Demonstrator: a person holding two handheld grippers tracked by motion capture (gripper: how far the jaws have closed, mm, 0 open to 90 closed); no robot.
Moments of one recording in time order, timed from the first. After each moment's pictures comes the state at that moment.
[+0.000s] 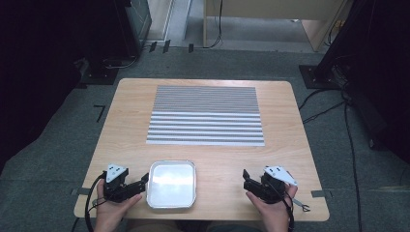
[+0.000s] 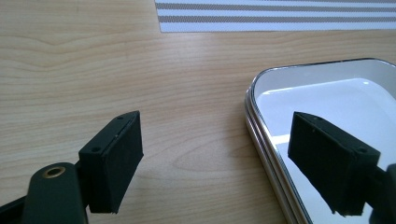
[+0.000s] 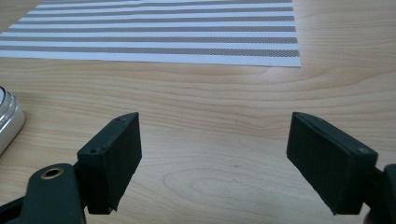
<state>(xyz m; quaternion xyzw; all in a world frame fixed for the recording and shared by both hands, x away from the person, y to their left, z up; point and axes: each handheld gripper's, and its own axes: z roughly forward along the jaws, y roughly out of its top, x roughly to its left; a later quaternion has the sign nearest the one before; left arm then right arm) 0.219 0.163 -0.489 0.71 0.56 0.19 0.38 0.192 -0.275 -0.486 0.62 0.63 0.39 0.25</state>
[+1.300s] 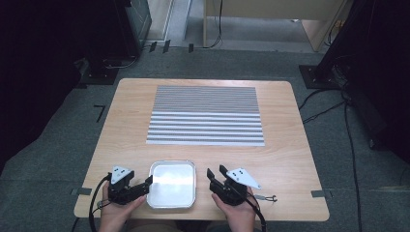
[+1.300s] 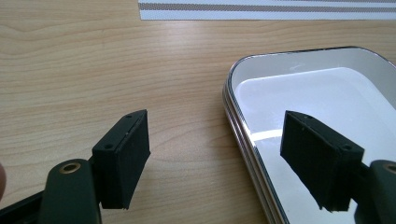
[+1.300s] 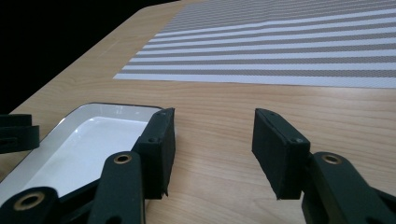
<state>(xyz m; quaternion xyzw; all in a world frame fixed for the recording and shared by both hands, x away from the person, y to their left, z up) 0.214 0.152 -0.491 0.72 0.56 0.18 0.38 0.192 -0.177 -0.488 0.56 0.63 0.50 0.19</state>
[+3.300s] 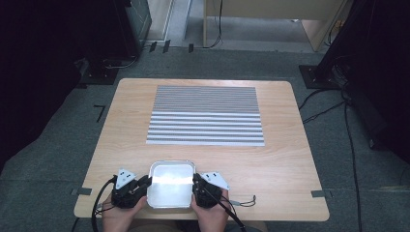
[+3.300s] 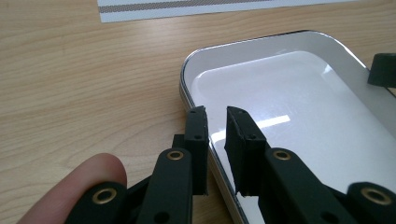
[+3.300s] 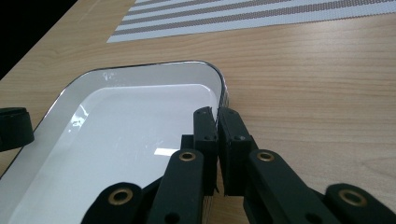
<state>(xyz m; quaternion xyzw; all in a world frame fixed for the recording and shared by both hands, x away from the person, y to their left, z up) 0.201 0.140 -0.484 0.75 0.52 0.18 0.38 0.192 -0.106 -0.504 0.62 0.63 0.43 0.17</state>
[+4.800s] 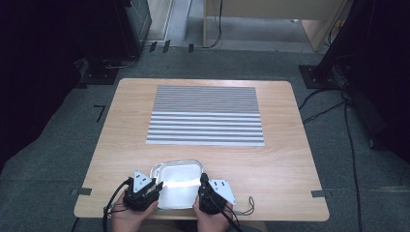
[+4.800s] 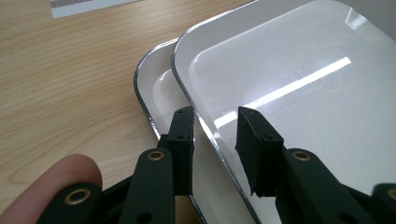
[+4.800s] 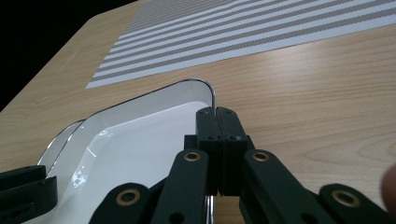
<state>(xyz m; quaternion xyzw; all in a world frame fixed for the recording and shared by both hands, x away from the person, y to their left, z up) 0.197 0.110 -0.494 0.79 0.48 0.18 0.35 0.171 -0.112 -0.499 0.66 0.55 0.46 0.23</state>
